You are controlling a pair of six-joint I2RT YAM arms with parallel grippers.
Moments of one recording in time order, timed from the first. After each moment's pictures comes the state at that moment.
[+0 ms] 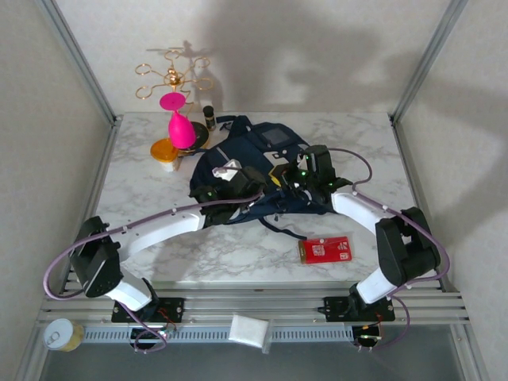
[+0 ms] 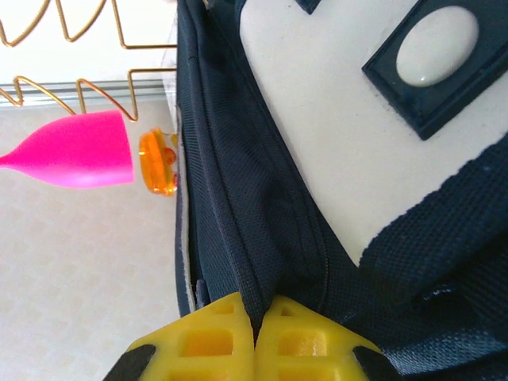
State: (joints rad) left arm -0.90 1.54 1.21 -0.45 -0.39 -1.32; right arm 0.45 1.56 0.93 0.10 -0.50 1.25
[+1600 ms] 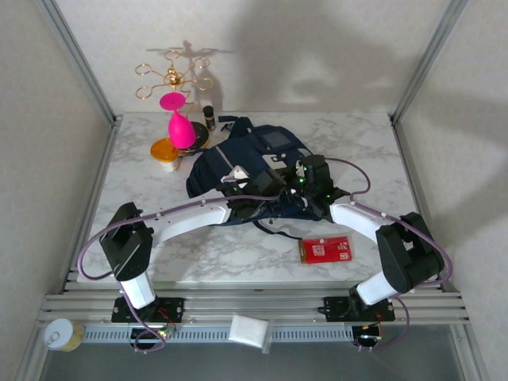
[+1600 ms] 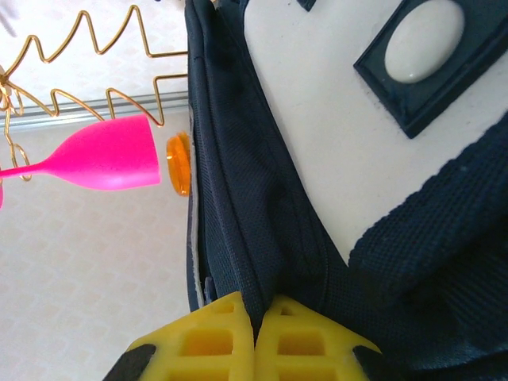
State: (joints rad) left arm -0.93 1.75 1.36 -0.55 -0.50 -1.64; right arm 0.51 1.51 0.81 0.27 -0.43 1.40
